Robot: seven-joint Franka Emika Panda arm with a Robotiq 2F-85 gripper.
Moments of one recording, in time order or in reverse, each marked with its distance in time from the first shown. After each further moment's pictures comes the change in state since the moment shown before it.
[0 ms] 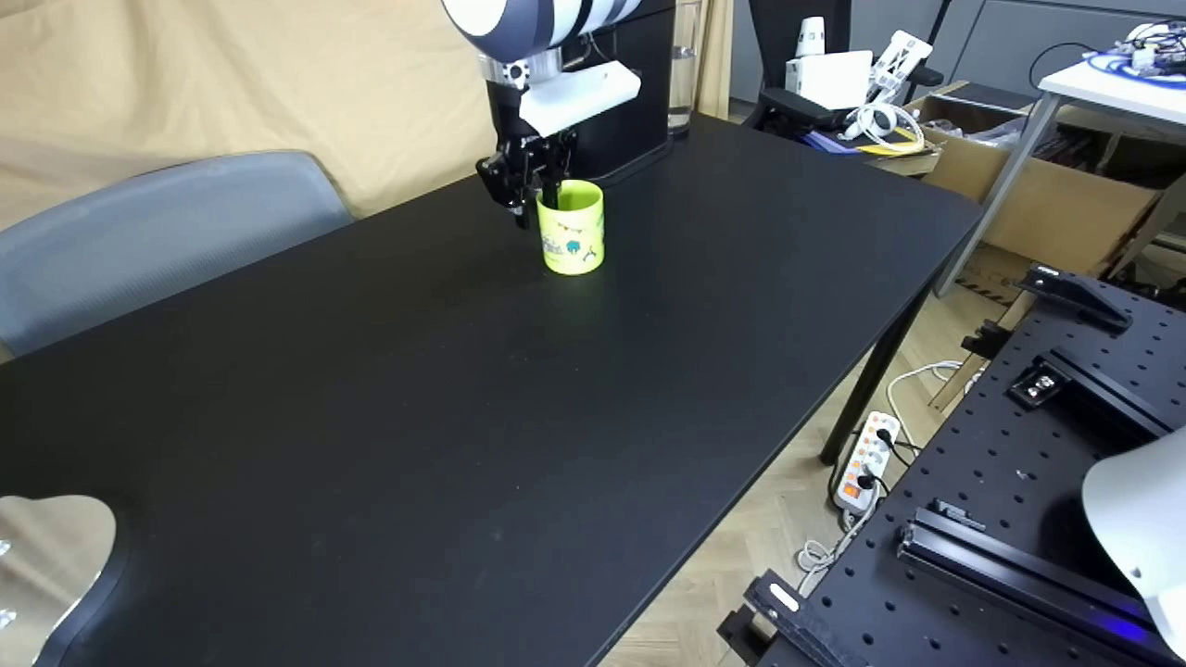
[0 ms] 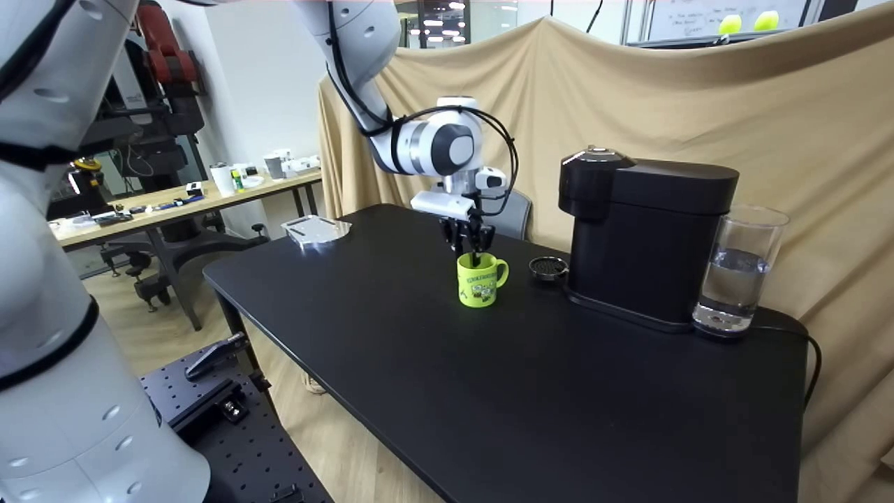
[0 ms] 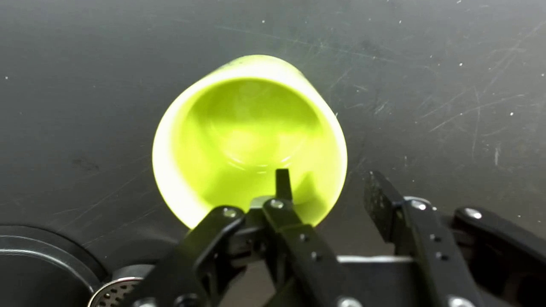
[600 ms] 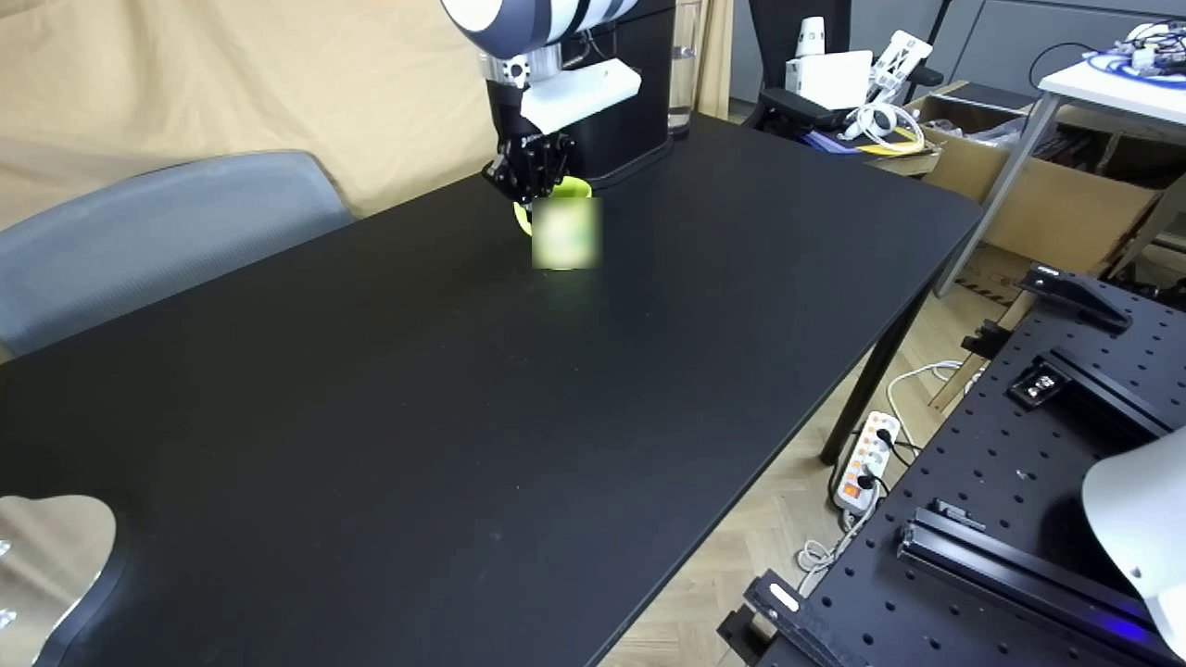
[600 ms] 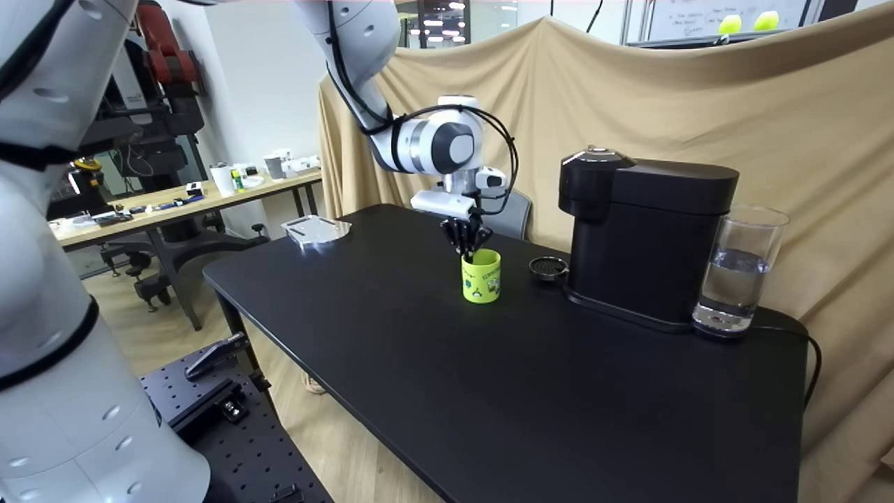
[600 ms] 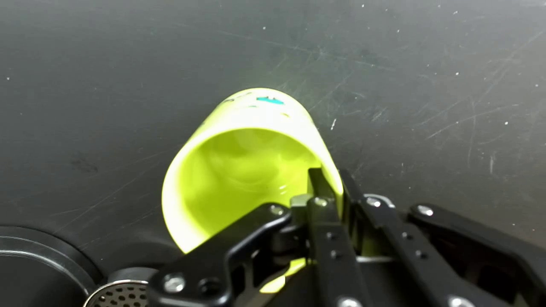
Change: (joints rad) arm -0.001 -0.002 0.002 0.004 0.005 -0.025 -0.023
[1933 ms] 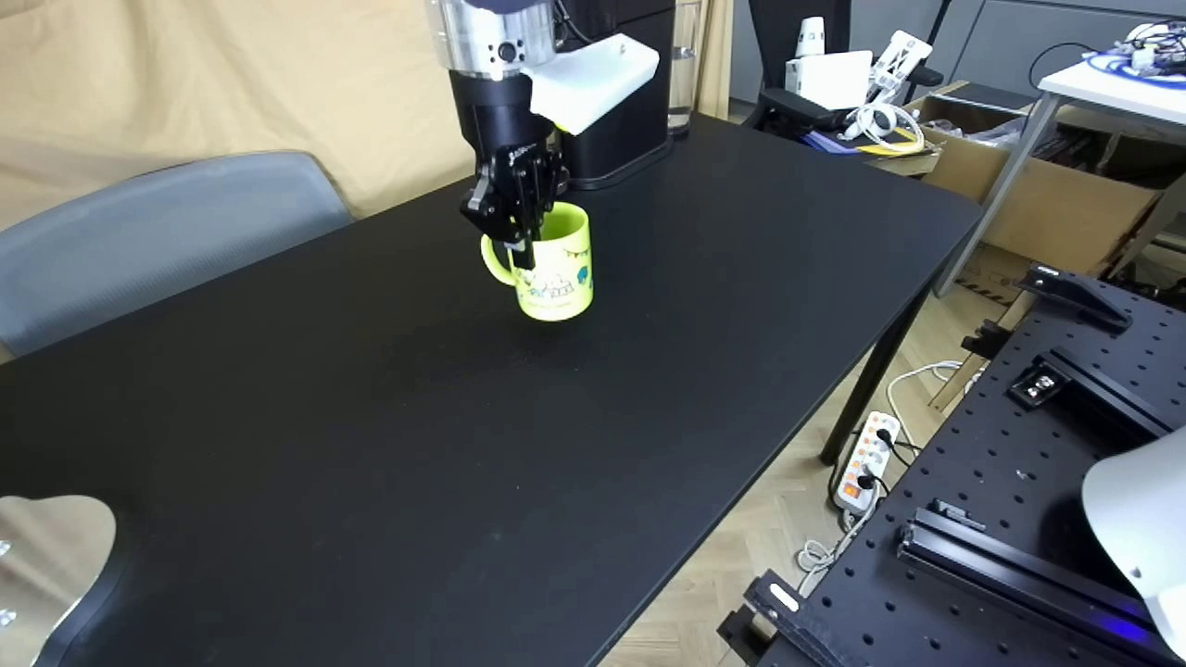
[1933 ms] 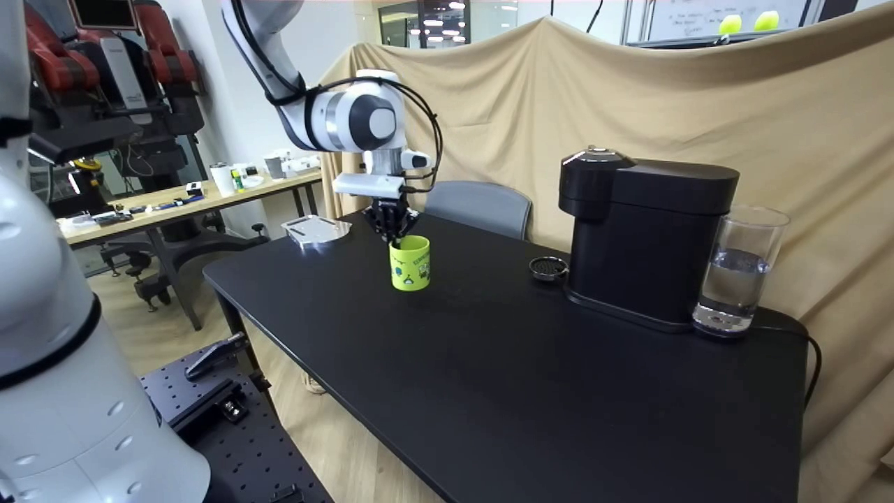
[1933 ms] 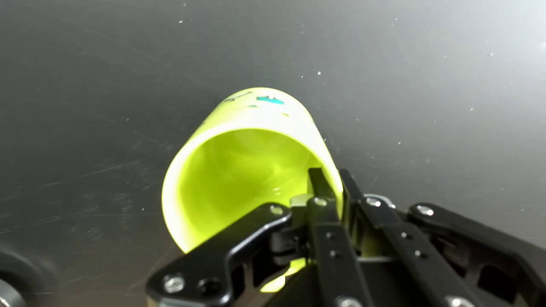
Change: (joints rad) arm 0.083 -0.318 0.117 -0.377 0.021 0.021 -0.097
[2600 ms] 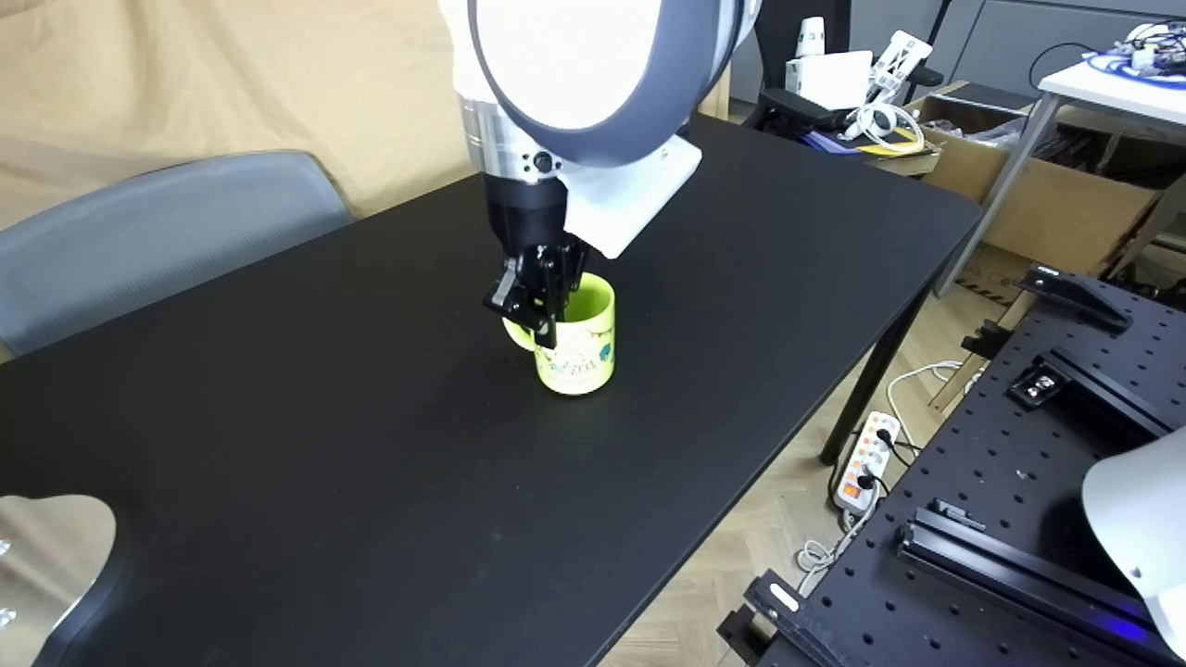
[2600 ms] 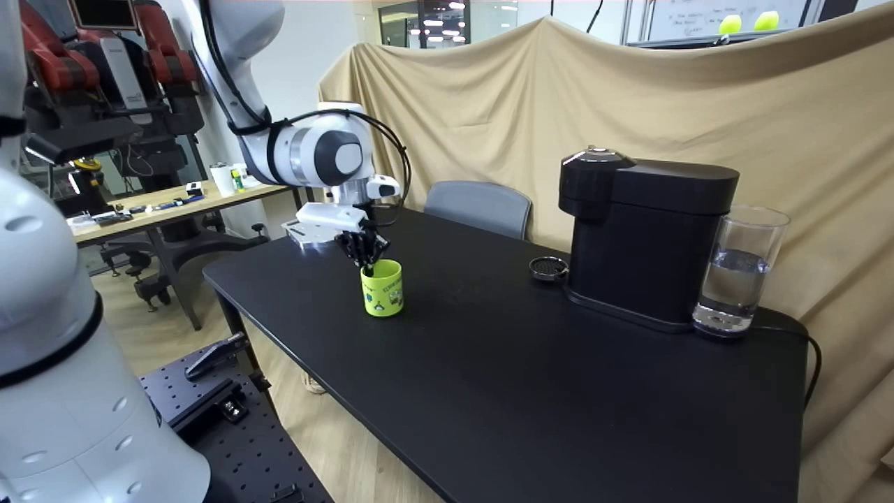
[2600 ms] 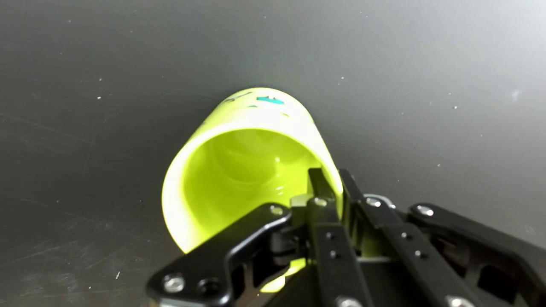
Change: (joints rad) arm 0.085 -0.007 -0.005 -0.190 -0.006 0.216 0.154
